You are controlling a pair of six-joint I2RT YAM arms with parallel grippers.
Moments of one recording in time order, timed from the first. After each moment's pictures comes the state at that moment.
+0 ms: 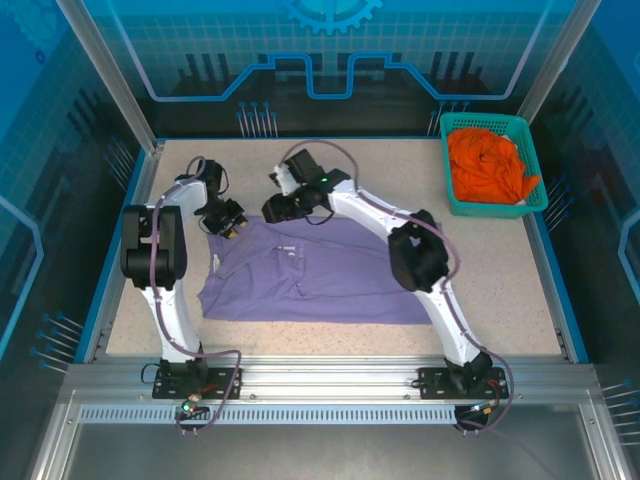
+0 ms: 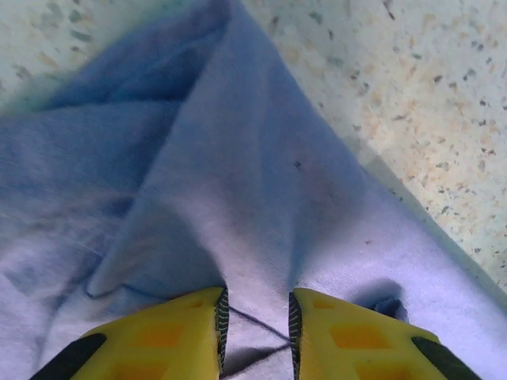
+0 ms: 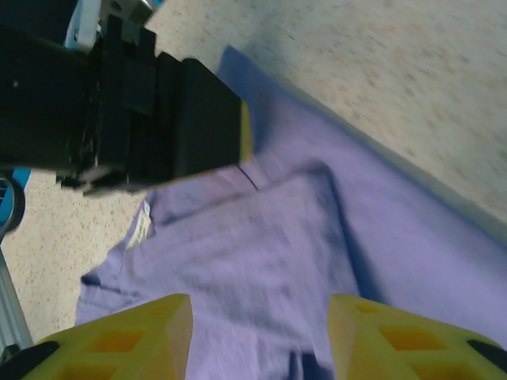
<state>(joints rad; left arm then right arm) 0.06 2.03 1.42 -0.77 0.25 -0.75 0.70 2.42 2.19 -0.66 -0.45 0.34</state>
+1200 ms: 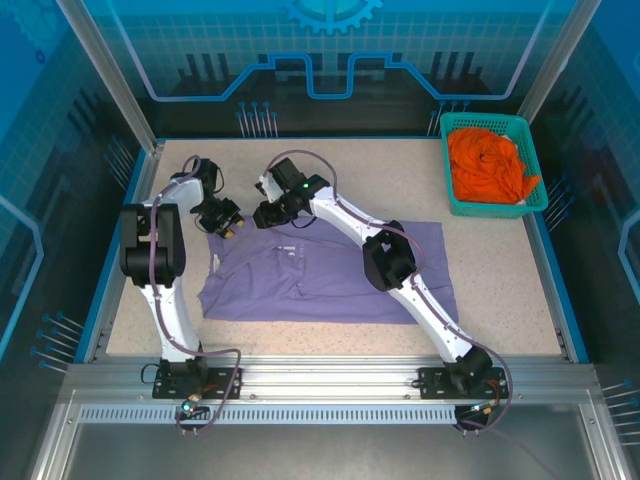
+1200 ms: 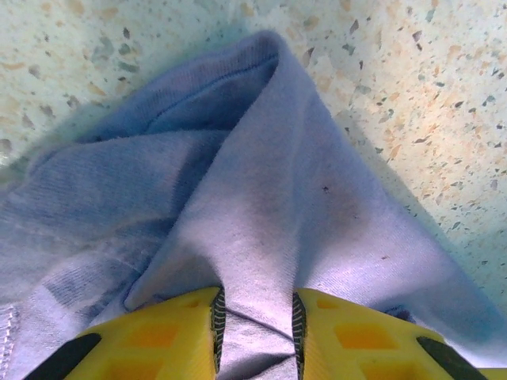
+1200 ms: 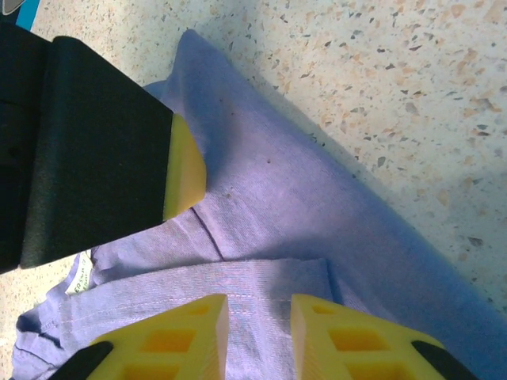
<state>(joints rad) 0.08 2.05 1.45 -0.81 0.26 -0.74 0.71 2.76 2.60 -0.79 -0.50 0.31</state>
